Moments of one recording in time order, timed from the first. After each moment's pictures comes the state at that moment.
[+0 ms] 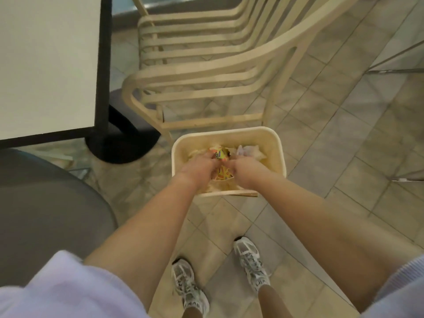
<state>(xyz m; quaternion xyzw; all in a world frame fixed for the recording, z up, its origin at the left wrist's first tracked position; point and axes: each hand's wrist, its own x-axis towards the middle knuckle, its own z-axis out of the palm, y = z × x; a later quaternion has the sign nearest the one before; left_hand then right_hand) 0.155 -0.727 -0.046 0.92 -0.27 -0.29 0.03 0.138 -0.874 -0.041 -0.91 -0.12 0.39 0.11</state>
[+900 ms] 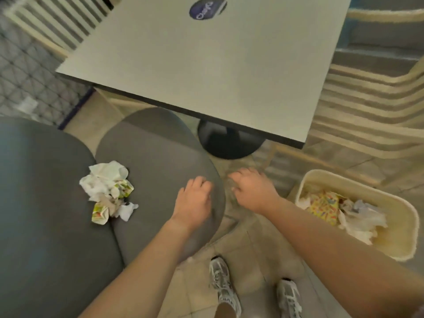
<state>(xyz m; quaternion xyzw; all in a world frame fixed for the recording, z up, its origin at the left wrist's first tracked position) -0.009 -0.486 0.076 0.98 0.14 -0.12 0.07 0.094 -0.629 0.086 -0.88 -0.37 0.25 0.14</state>
